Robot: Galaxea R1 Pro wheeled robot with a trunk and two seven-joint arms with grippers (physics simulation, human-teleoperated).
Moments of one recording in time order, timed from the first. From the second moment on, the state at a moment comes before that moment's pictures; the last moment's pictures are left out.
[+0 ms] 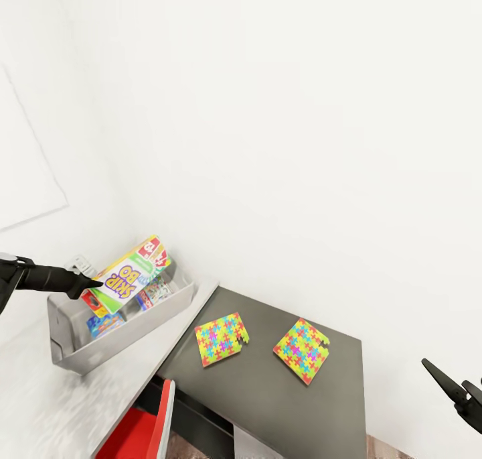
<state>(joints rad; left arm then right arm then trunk) -0.94 0.56 0.07 -0.84 -0.46 0.42 -1.30 0.16 -0.24 -0.63 -1.55 -0.94 0.69 1.39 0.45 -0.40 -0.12</state>
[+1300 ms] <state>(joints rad) -0.94 0.56 0.08 -0.83 -0.47 0.42 -1.23 0.16 -0.24 -0.63 -1.55 -0.94 0.69 1.39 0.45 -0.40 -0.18</state>
